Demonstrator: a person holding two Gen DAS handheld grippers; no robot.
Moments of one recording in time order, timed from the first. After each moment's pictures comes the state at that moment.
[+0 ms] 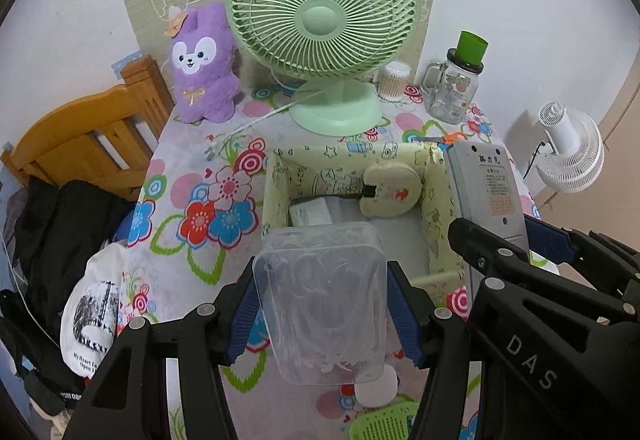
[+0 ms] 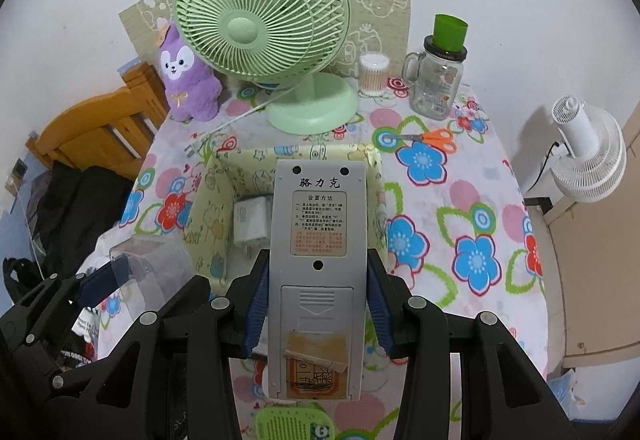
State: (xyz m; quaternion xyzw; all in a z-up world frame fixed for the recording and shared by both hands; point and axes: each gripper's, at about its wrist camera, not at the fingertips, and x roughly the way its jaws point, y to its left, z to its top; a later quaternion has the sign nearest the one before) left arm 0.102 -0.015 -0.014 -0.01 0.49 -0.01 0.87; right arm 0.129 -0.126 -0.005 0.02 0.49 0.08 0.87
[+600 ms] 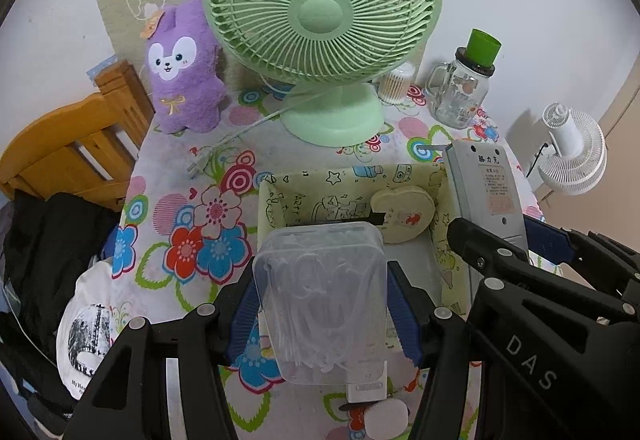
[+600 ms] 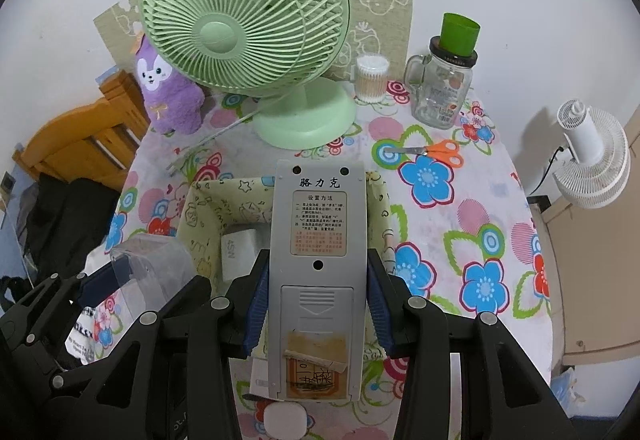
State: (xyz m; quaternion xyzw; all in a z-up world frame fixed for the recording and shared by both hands) left arm 0.149 -0.008 -0.029 0.00 0.51 -0.03 0.86; right arm 0.178 -0.117 -0.018 0.02 0.50 0.06 0.86
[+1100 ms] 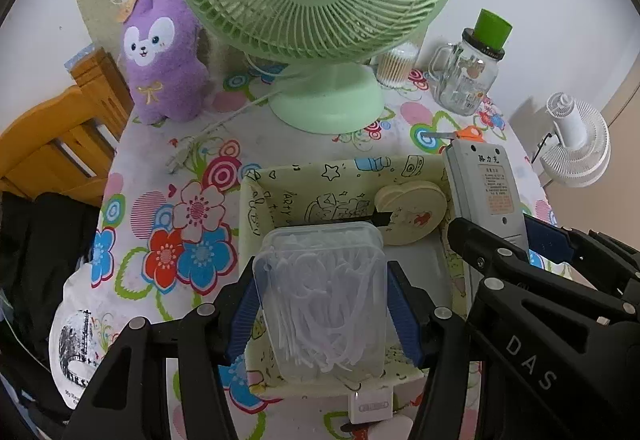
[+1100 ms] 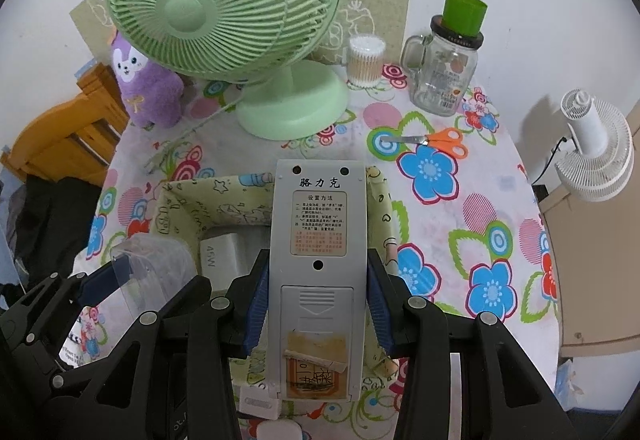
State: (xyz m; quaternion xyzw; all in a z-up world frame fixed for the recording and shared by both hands) left arm 0.175 -0.010 -0.059 0.00 0.53 -0.05 0.85; right arm 0.203 -0.118 -0.048 0.02 0.52 0.05 0.85
